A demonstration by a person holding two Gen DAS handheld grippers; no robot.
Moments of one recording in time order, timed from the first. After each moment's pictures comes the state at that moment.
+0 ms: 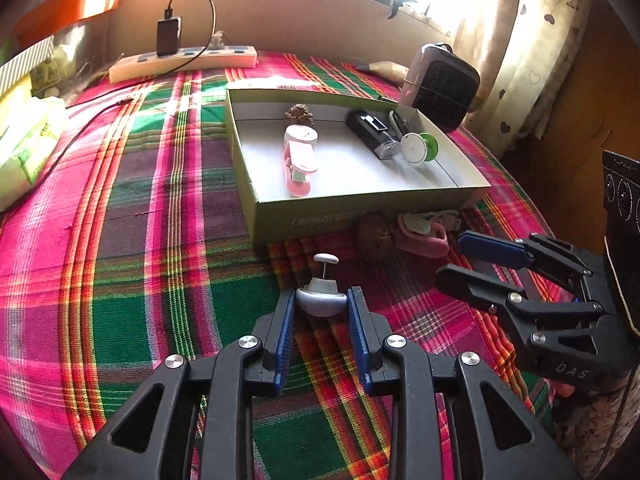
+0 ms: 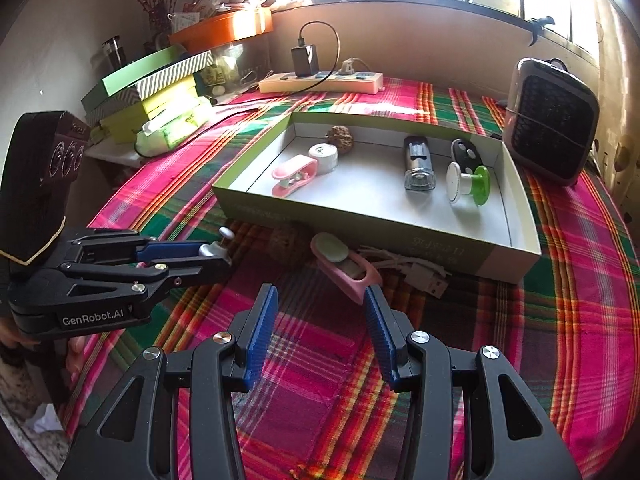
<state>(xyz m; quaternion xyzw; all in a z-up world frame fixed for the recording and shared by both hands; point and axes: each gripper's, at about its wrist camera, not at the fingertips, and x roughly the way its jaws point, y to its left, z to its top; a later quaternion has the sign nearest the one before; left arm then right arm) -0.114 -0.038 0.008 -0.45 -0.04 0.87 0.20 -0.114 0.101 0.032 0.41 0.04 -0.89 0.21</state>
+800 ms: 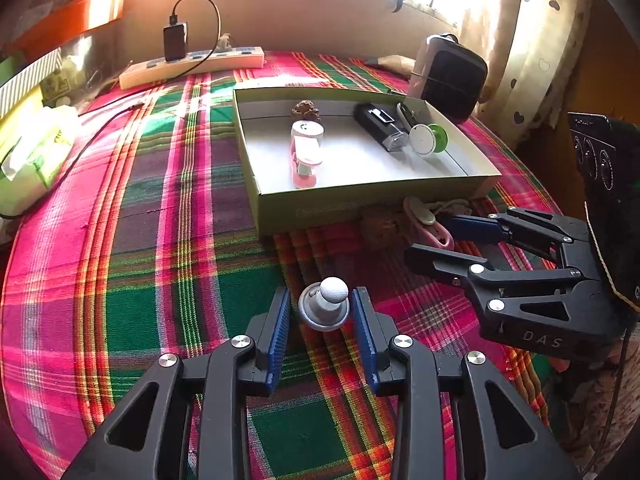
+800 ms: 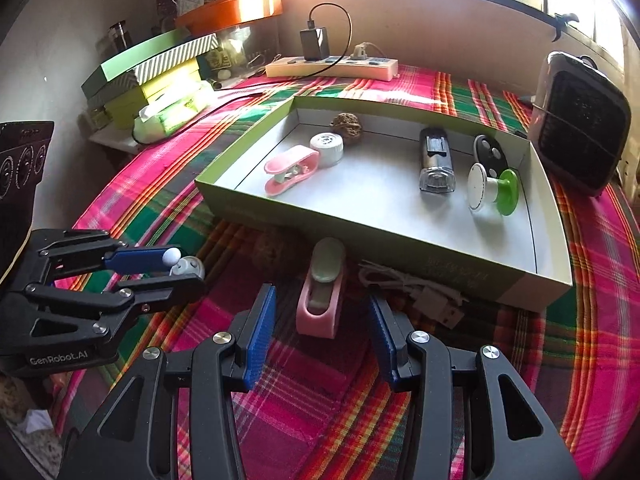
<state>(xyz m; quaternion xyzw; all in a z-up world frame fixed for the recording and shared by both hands) -0.106 -0.032 0.010 -0.45 -0.01 0.87 0.17 -0.140 0.091 0.018 0.43 0.06 -0.87 0.23</state>
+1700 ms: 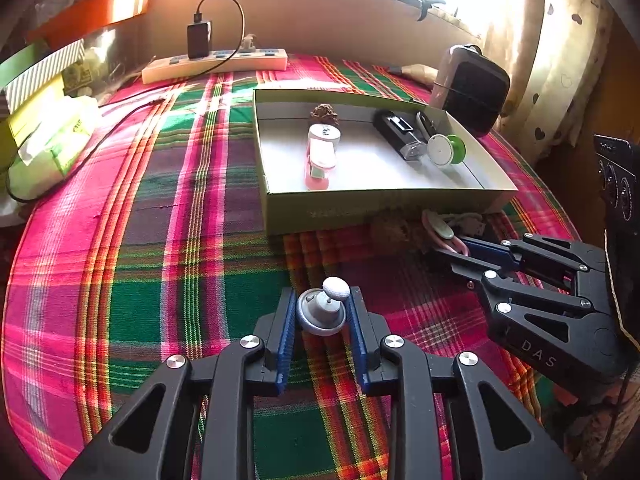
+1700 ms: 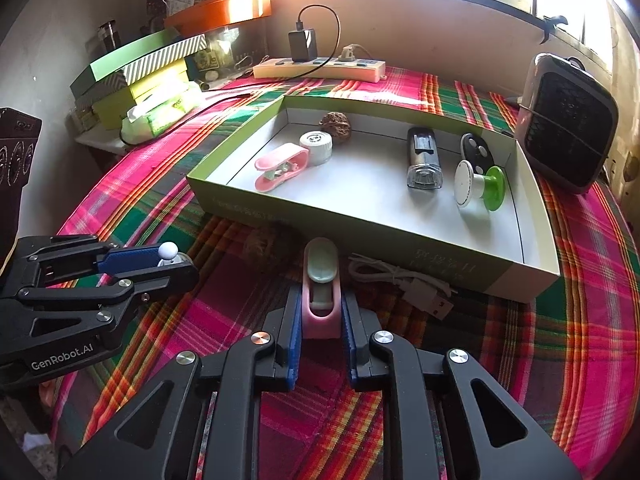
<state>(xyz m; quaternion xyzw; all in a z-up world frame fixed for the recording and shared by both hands) -0.106 -0.029 0.010 -0.45 -0.03 0.88 0.13 -0.135 0.093 0.018 0.42 0.06 -0.88 0.21</state>
